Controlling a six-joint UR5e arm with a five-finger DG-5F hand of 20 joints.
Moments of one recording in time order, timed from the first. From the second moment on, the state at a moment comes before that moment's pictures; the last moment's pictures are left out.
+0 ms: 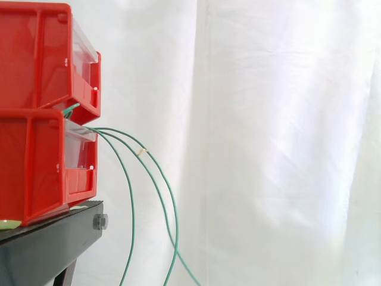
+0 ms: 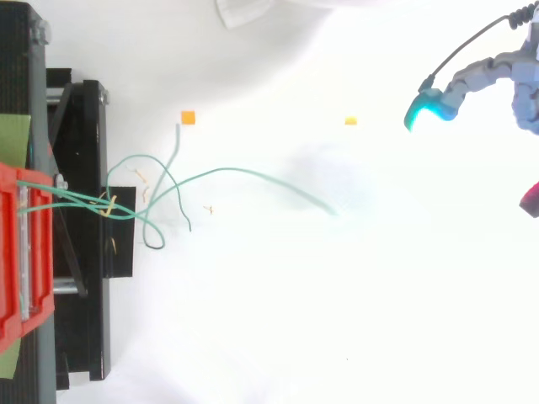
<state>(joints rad) -0.14 -1.90 -1.68 -3.08 -1.78 -0.83</state>
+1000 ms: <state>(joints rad) -0.03 -1.91 -1.64 -2.86 -1.53 -0.49</state>
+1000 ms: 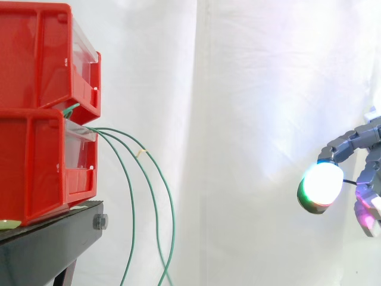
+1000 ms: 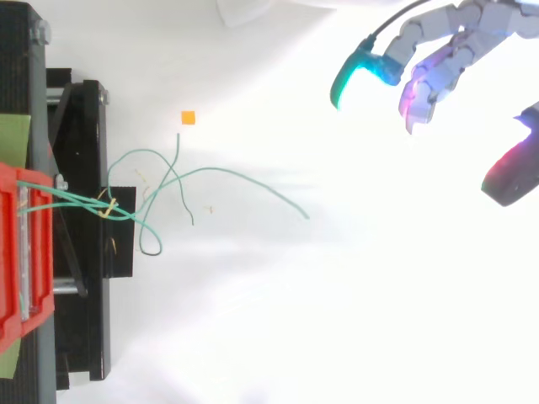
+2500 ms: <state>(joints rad) 0.10 -1.91 -1.64 -2.97 -1.41 -0.33</state>
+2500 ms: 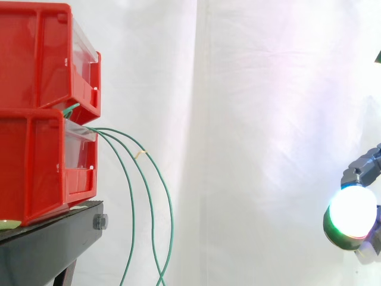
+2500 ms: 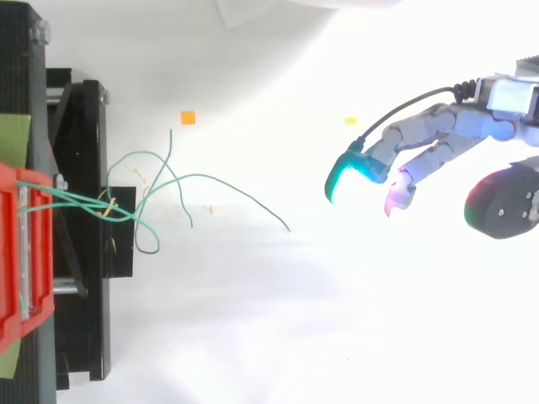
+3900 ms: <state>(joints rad) 0.10 -1.91 -1.64 -2.96 -1.40 -0.34</state>
